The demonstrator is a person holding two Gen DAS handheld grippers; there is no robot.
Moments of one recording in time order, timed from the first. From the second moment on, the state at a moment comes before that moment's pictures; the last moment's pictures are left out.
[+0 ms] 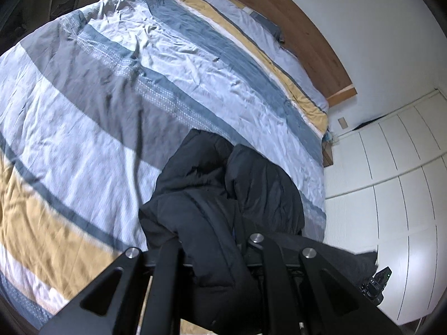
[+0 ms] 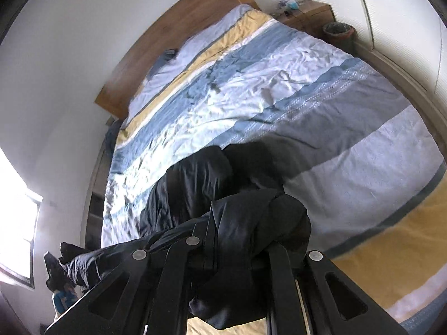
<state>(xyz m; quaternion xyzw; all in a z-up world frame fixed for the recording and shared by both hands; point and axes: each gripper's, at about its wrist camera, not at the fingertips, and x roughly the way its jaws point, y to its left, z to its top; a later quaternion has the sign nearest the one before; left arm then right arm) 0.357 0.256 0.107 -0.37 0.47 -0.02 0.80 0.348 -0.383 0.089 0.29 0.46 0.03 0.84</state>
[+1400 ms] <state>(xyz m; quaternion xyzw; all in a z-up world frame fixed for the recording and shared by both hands) 0.604 0.264 -0.118 -0.49 0.52 0.03 0.70 0.588 -0.390 -0.095 0.33 0.55 -0.06 0.76</state>
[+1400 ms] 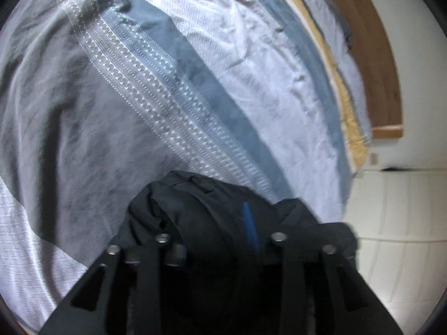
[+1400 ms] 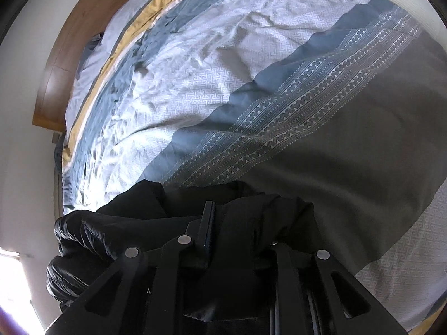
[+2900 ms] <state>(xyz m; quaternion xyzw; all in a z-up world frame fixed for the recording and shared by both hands) 0.492 0.058 -0.002 -0.22 0.47 -0.07 0.85 0.489 -0.205 -0.011 0.03 0.44 0.11 0.89</state>
